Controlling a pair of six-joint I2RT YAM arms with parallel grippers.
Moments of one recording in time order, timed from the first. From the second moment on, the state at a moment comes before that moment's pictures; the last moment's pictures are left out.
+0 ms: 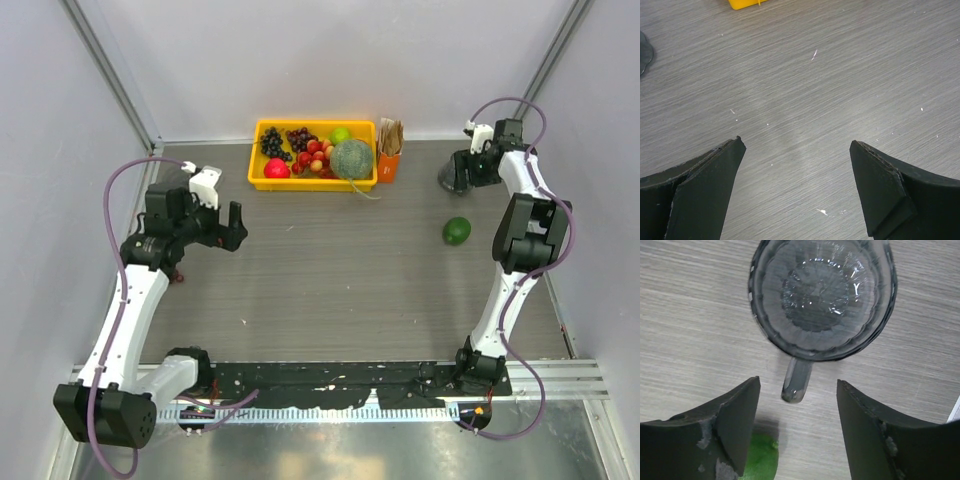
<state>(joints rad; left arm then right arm) -0.10 1.02 1.04 -0.63 0.32 0.11 -0.22 2.14 1.81 -0.65 -0.26 -0.36</state>
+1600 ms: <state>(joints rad) 0.16 1.08 1.17 -0.81 0.43 0.11 0.30 1.30 1.29 -0.77 -0.52 -0.45</state>
